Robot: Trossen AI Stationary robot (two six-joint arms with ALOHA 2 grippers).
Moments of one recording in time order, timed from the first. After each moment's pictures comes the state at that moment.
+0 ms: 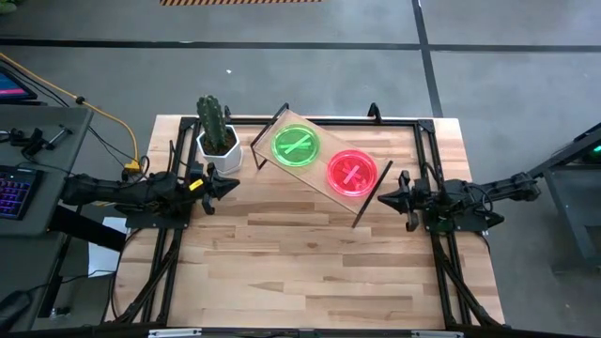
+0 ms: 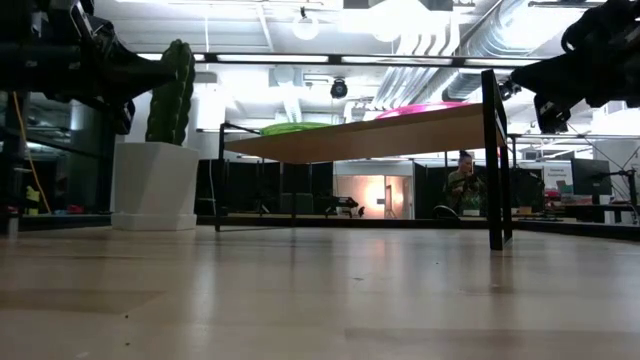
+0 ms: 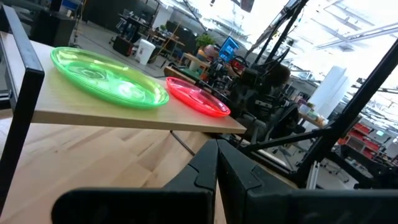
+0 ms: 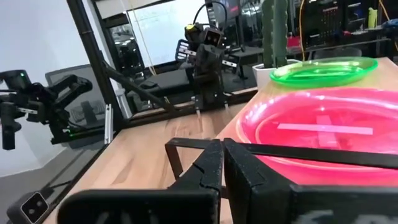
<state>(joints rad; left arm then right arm) -0.05 0.18 0.01 0.25 -0.26 -0.46 0.22 0.01 0.01 0.05 0.24 0.20</state>
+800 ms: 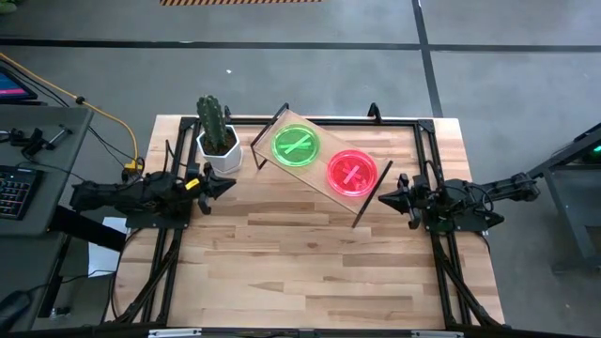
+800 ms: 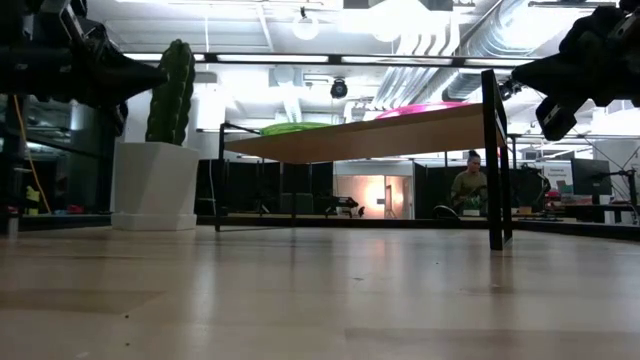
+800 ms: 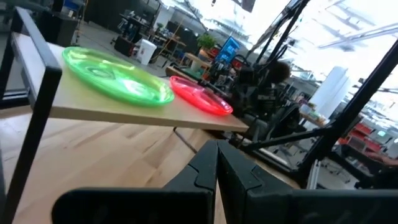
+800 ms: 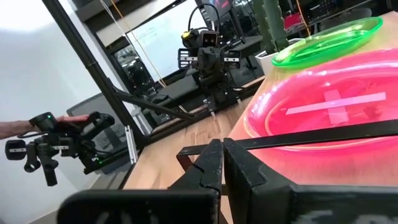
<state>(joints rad) -0.03 0.00 0.01 0.07 -0.25 -0.46 0.22 0.00 0.01 0.04 0.23 0.45</state>
